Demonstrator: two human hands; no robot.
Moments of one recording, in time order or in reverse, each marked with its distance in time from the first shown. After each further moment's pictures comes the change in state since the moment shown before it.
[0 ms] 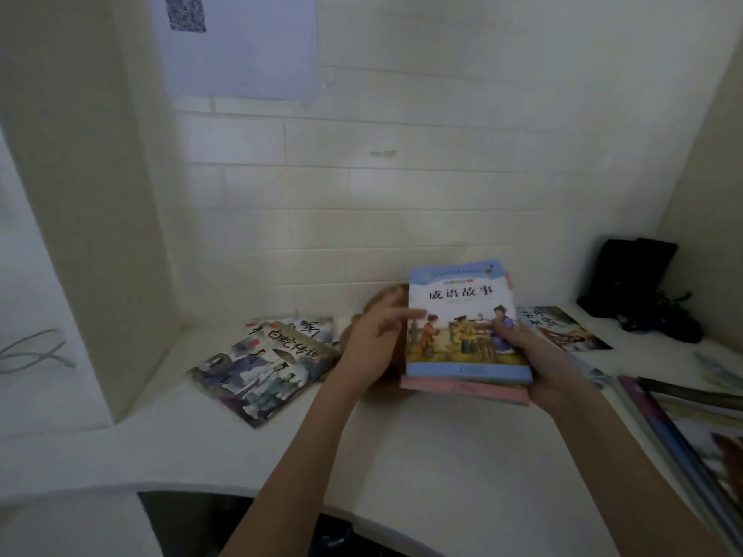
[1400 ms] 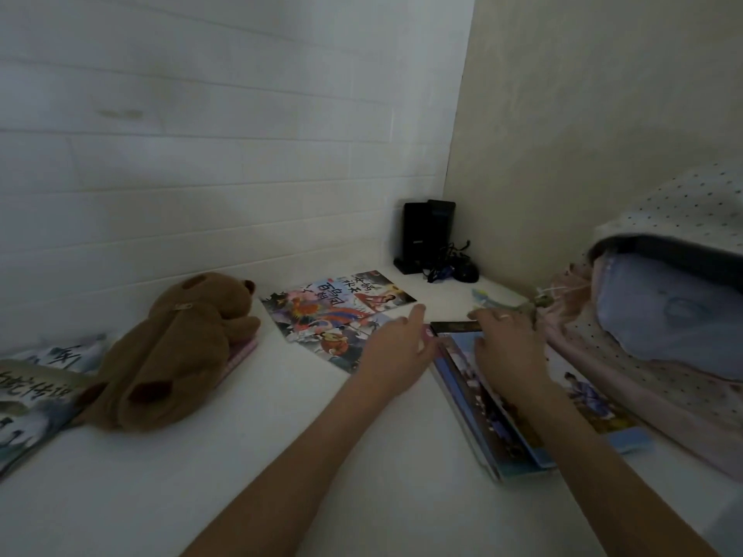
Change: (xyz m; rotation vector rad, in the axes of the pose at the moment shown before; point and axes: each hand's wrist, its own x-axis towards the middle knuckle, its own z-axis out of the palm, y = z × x) left_hand 0.018 0.039 0.267 0.718 -0.376 0.321; right_hand -0.086 -0.019 -0.191 -1.731 0.818 -0.149
